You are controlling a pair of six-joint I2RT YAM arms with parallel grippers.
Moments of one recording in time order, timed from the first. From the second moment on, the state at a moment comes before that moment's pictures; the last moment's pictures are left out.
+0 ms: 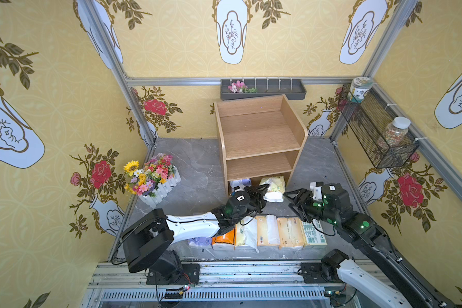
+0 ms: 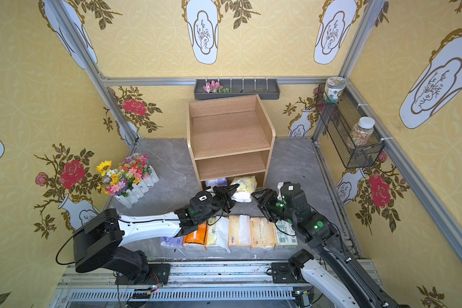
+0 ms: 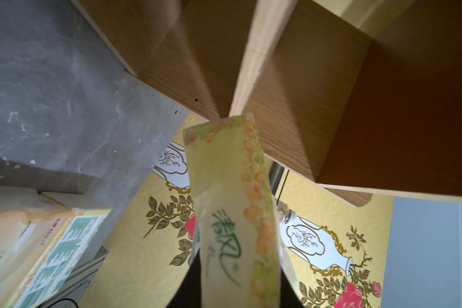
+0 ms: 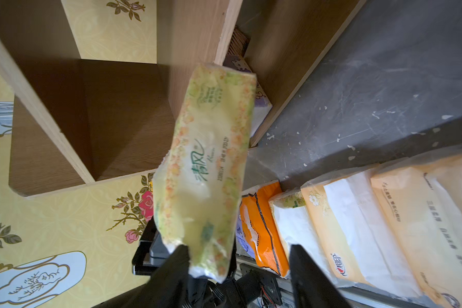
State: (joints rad) left arm -1.05 1.49 0.73 0.61 -0.21 -2.08; right arm 0.49 0.70 0.80 -0.68 -0.25 1.28
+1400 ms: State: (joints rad) left arm -0.87 0.80 0.32 0.37 0.12 -1.69; right arm 0.83 1.05 0.68 0.02 -0.34 1.40
